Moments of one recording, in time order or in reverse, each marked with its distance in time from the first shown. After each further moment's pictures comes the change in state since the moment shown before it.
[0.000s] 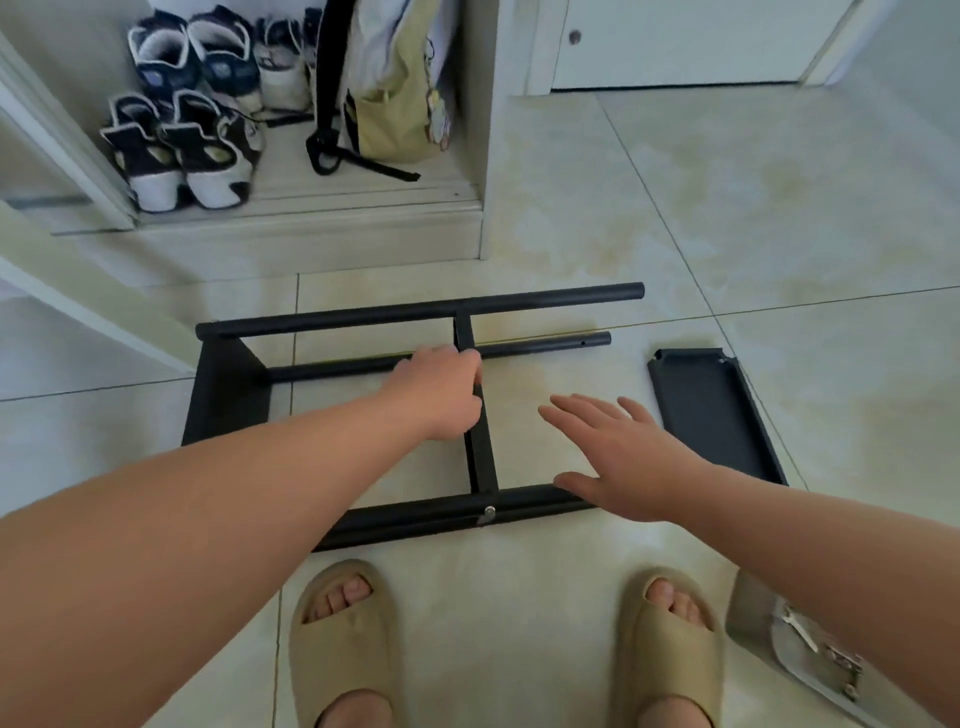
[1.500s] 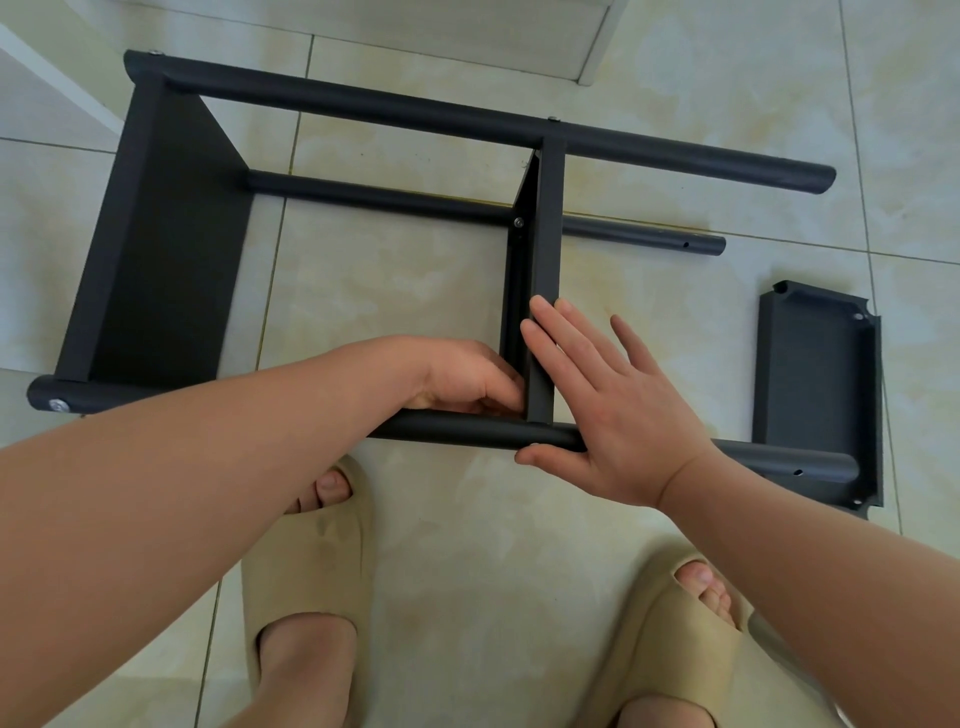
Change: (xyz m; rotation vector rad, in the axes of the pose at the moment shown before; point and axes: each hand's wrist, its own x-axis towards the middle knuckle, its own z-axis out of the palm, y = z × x) left_hand 0.028 -0.051 0.135 -1.219 -0.726 -0.189; right_hand 0.083 -0.021 0.083 -0.077 0.291 -0.320
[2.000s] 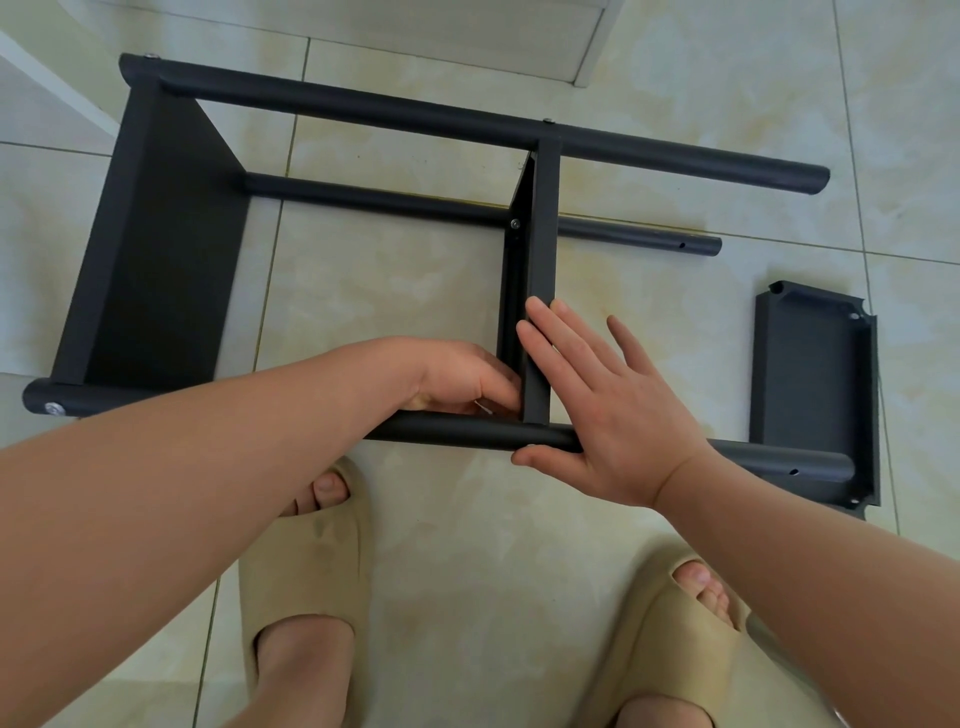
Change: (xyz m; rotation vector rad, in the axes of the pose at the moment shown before) left_hand 0.002 0.000 -0.001 -0.040 -0.038 -0.014; right_hand 0.000 0.000 0.000 0.007 -0.007 0.002
